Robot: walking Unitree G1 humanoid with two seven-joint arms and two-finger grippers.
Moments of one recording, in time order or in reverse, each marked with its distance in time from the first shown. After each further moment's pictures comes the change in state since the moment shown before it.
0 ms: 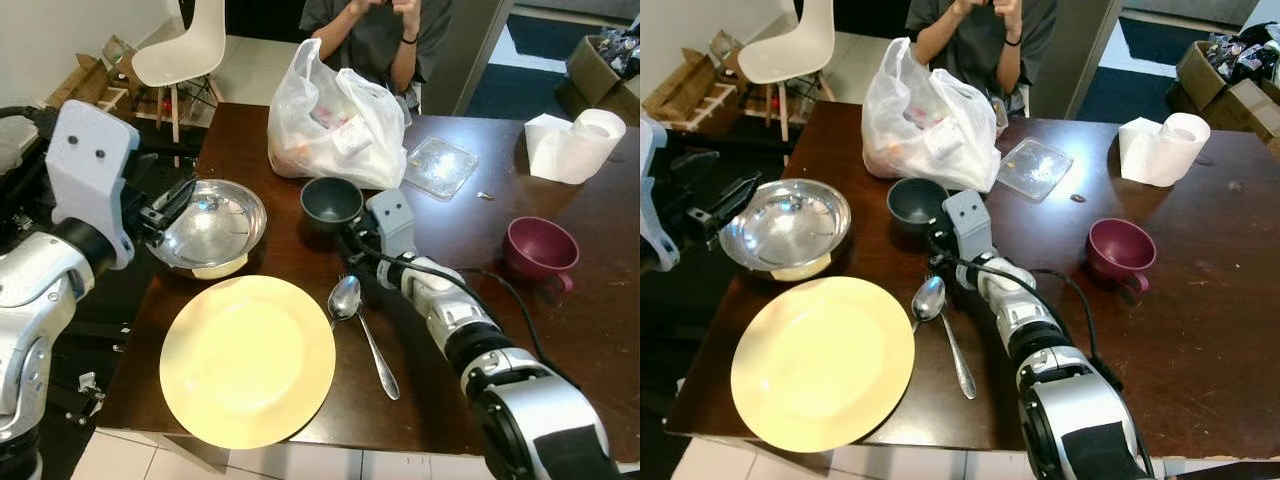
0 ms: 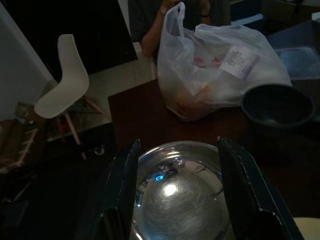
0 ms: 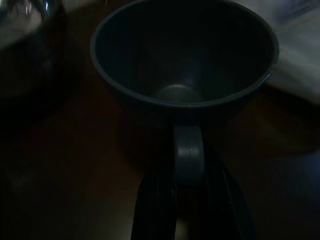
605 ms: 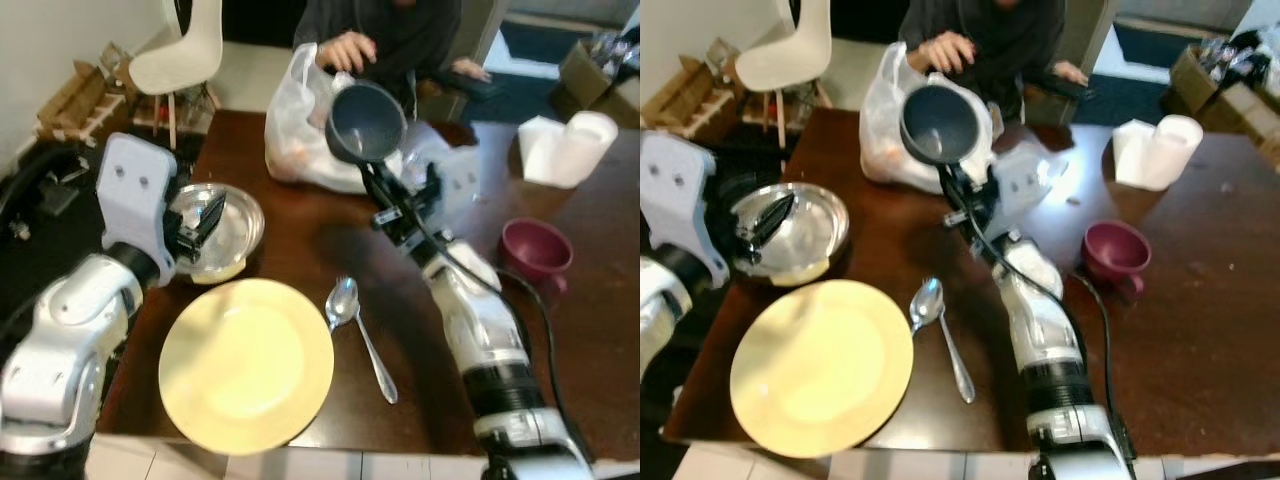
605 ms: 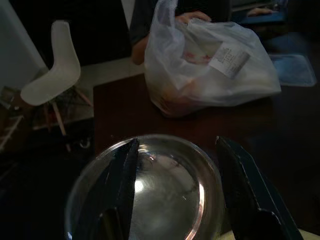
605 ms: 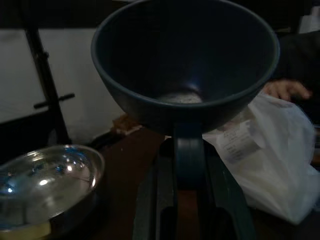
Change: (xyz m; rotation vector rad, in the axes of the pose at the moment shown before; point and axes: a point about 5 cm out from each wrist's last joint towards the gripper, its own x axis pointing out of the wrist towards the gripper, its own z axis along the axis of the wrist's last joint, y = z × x) left arm 0.008 -0.035 -0.036 -0.112 0.042 0.040; right arm -0.058 0.015 0.055 0.117 -0.459 -0.042
